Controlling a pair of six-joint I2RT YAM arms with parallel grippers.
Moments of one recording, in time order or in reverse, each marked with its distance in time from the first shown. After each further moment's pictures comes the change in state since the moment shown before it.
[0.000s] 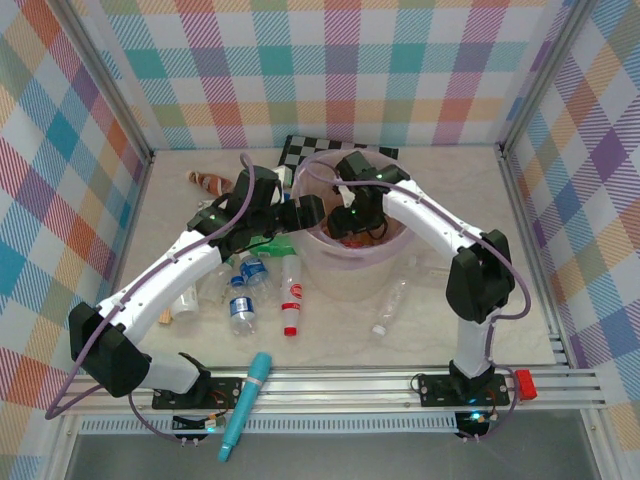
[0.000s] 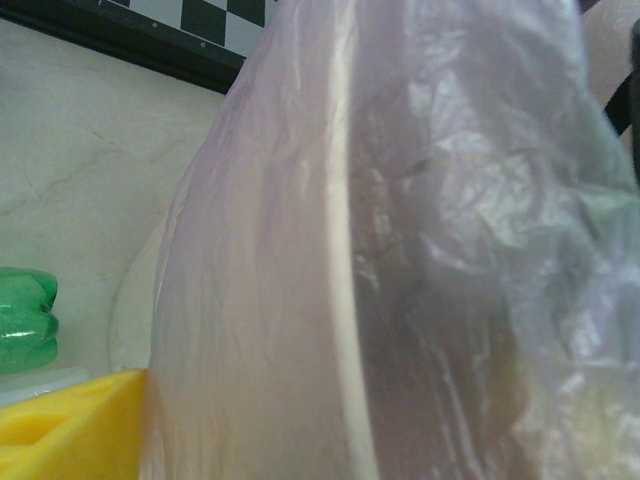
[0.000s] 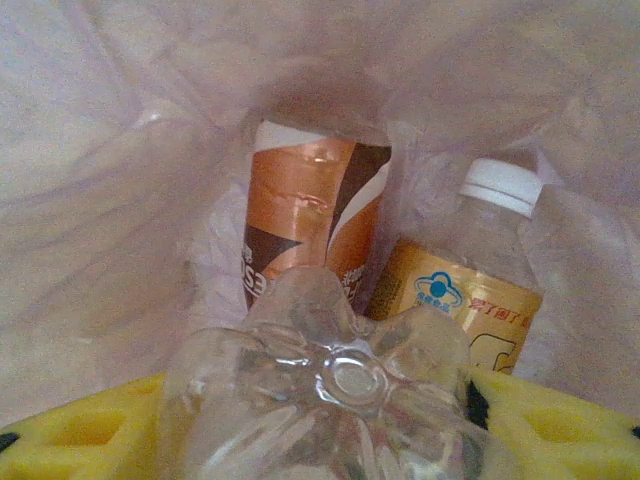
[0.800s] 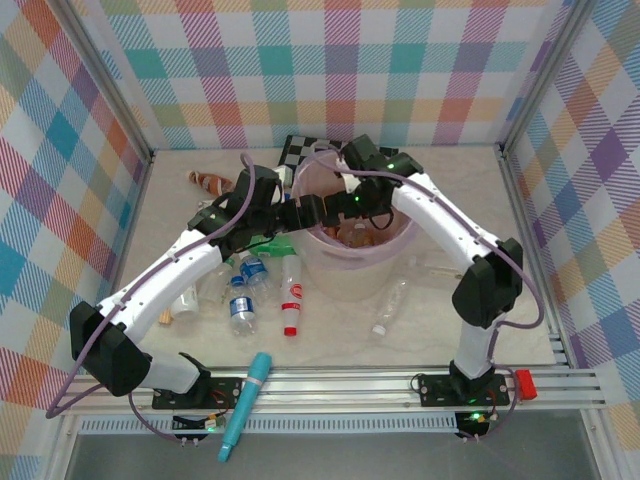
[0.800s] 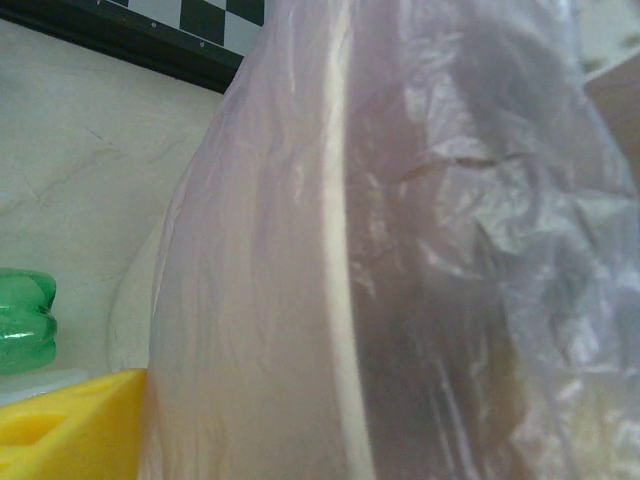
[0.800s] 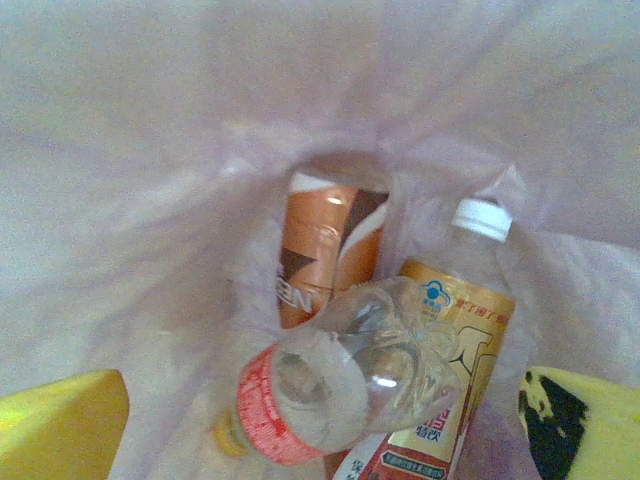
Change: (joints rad) left arm 0.000 0.003 0.005 -0.001 0.000 0.000; right arm 0.000 -0.069 0.142 -0.065 0.003 0.002
